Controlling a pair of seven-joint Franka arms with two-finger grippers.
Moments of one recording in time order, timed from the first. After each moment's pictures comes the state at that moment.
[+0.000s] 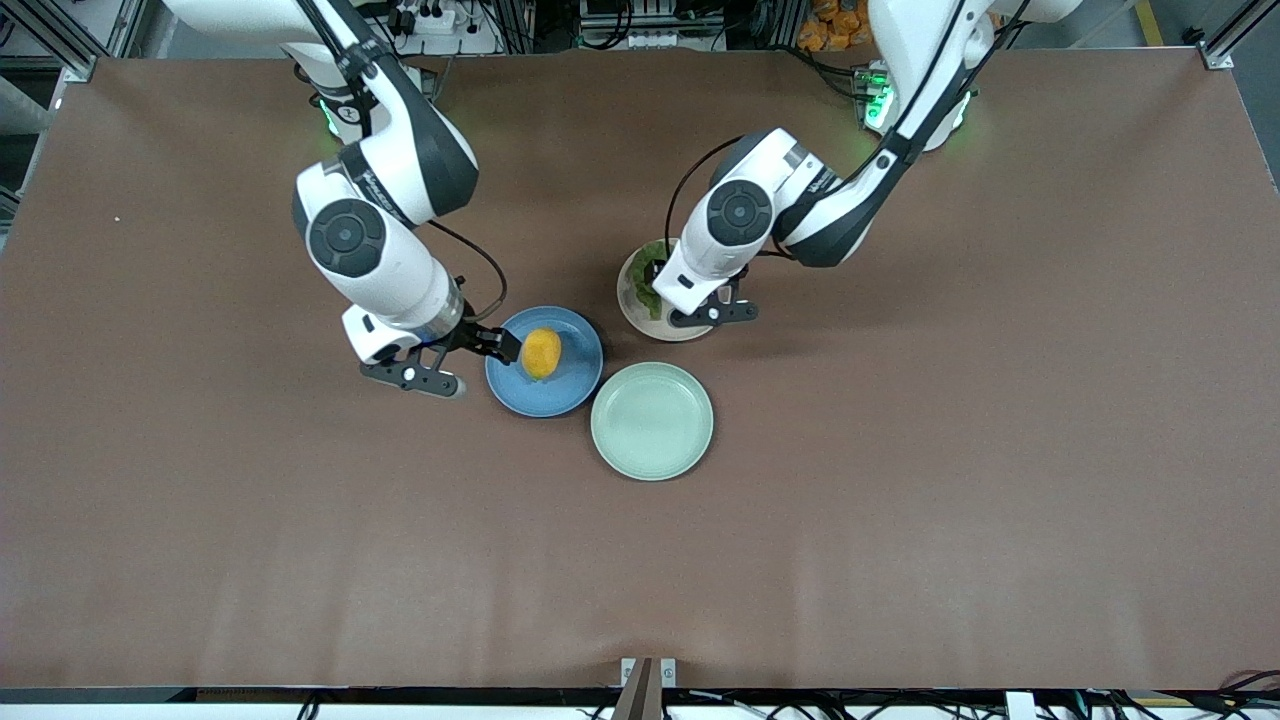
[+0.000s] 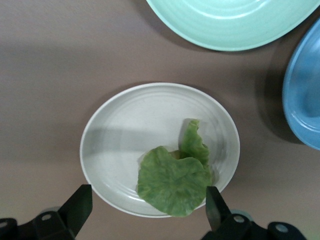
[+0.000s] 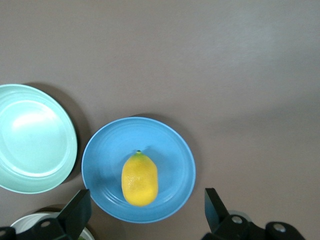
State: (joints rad) left arm -0.44 0.47 -0.39 -1.88 -0.10 2.21 -0.84; right arm 0.21 0.33 0.29 -1.83 -0.01 2.14 0.74
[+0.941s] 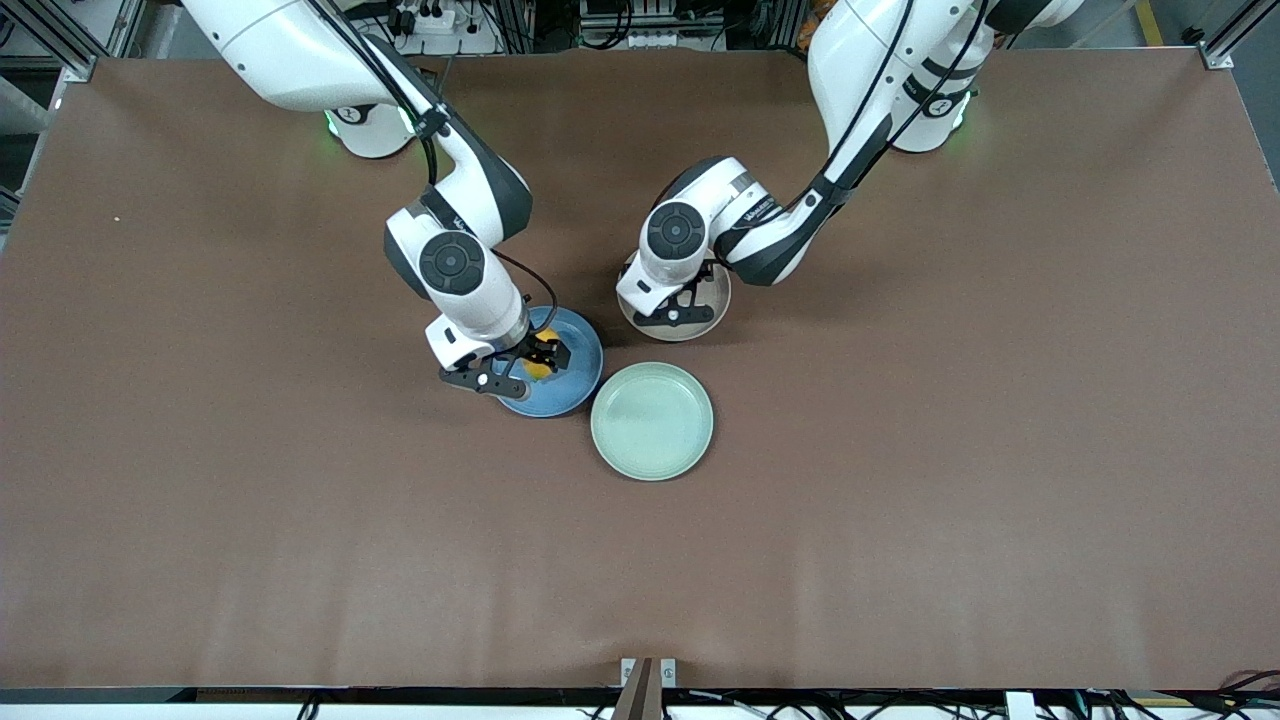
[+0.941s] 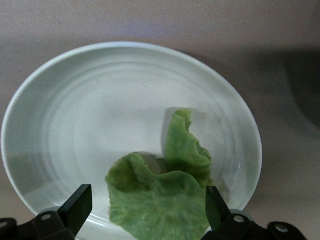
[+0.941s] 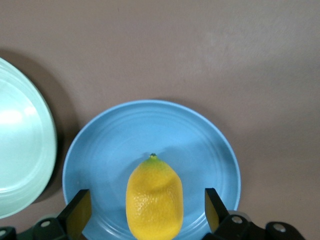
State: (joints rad) left arm -0.54 0.65 -0.38 -1.80 -0.01 2.25 -0.91; right arm 0.24 0.48 0.35 -1.93 -0.17 2.38 0.93
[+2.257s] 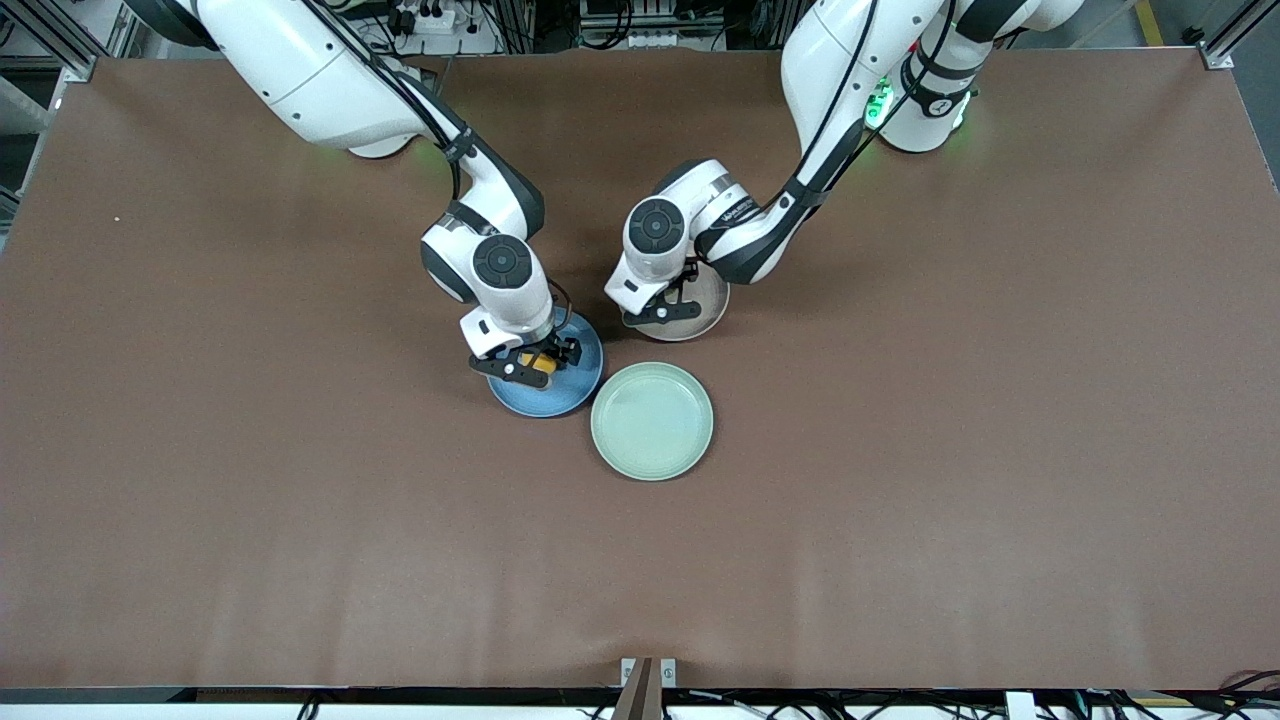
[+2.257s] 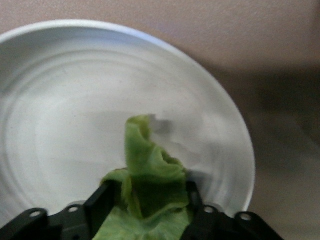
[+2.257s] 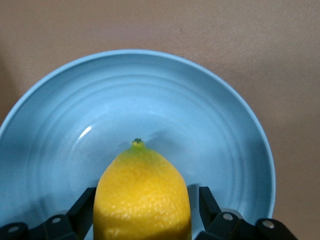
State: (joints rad) left arm -0.64 0.70 -0.31 -1.77 -0.01 2.31 -1.02; right arm 0.25 0.60 0.38 -1.96 -0.39 2.46 1.17
